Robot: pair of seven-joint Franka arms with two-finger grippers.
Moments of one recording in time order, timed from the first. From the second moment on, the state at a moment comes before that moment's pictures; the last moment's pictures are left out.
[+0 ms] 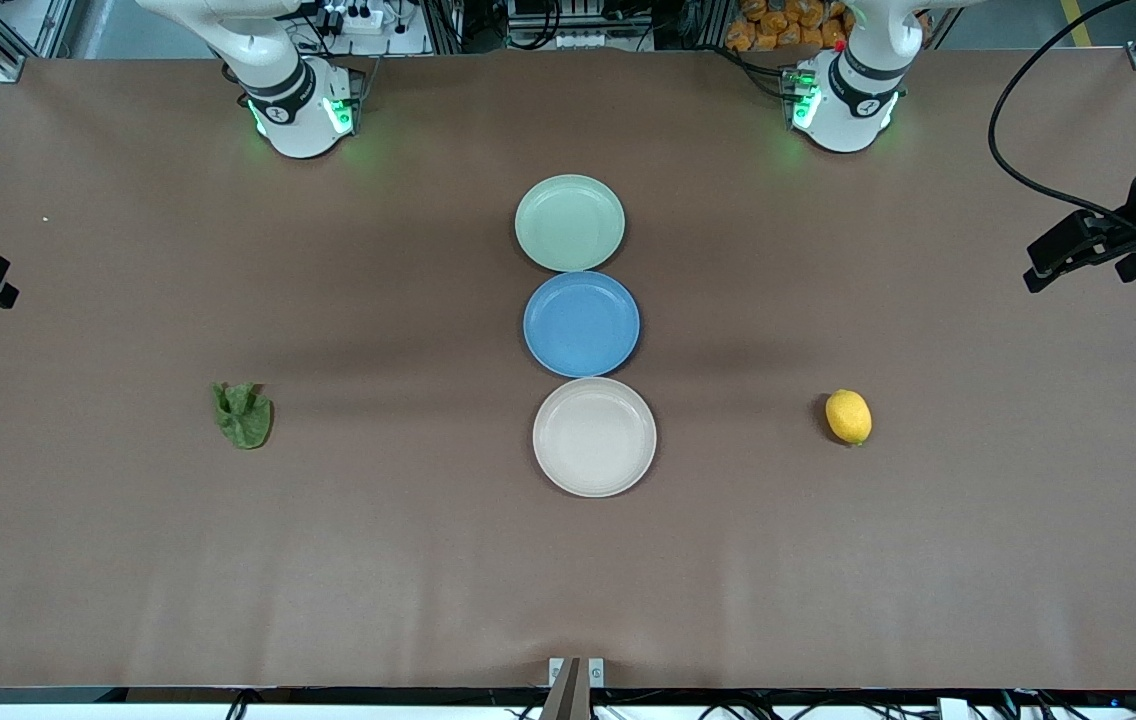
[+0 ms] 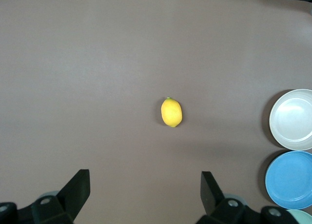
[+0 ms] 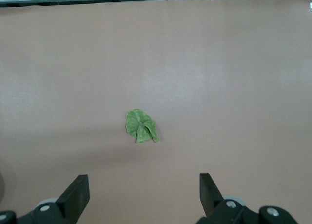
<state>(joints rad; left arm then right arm) 0.03 0.02 -0.11 -1.52 0.01 1.63 -0.19 -0.01 0.07 -0.07 -1.44 -0.05 1.60 -0.01</state>
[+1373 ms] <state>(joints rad) 0.03 0.17 -0.15 -1.68 0.01 1.81 -0.19 -0.01 0.08 -0.06 -1.46 -0.05 1.61 -0.01</state>
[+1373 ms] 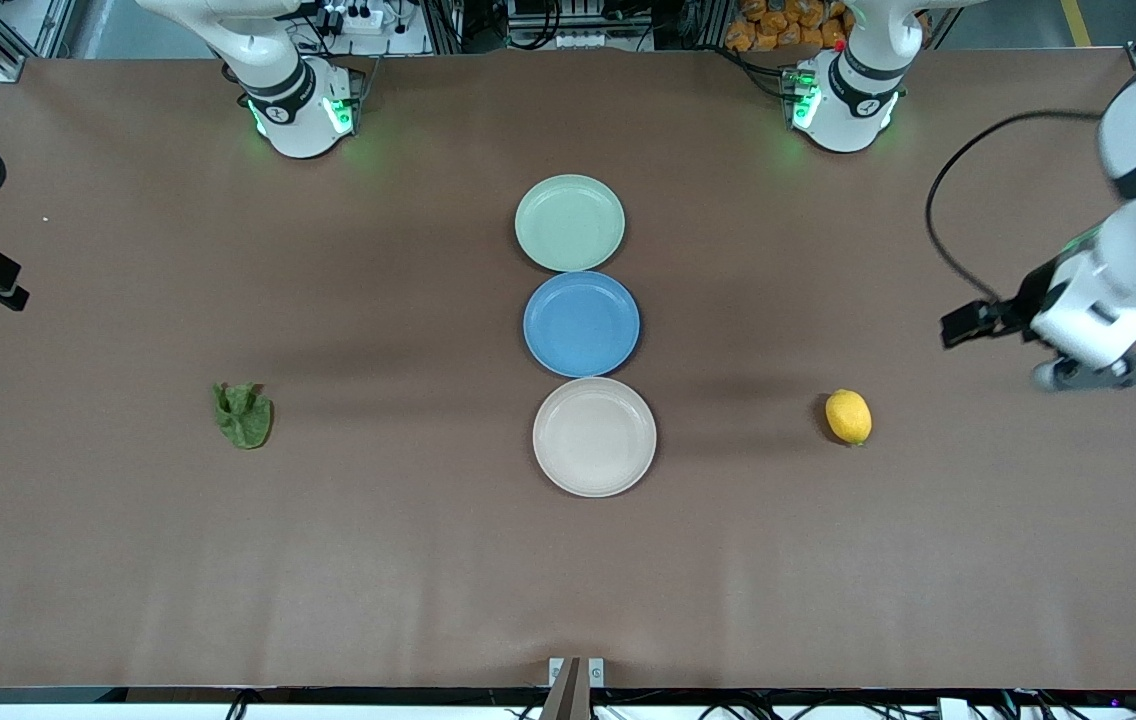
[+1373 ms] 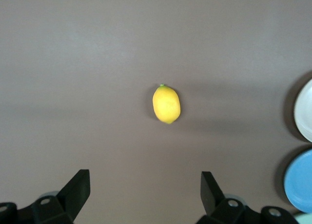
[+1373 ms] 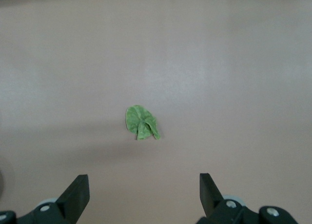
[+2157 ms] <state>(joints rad) 0.04 0.40 -0.15 -1.89 0.01 2.14 -0.19 -0.01 0.14 -0.07 -1.79 0.00 2.00 -0.01</state>
